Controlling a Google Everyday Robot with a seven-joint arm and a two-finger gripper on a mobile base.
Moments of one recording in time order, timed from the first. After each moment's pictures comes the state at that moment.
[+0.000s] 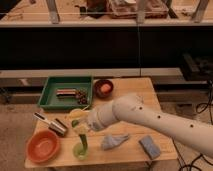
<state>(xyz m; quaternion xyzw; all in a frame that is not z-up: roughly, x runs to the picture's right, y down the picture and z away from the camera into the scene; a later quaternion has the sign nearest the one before) -0.114 0.150 0.611 0.32 -0.36 -0.81 0.33</state>
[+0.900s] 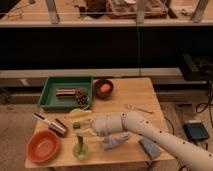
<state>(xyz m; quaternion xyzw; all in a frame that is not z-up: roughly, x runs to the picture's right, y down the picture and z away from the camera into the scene) -0.117 0.176 0.667 0.48 -0.32 -0.75 0.31</state>
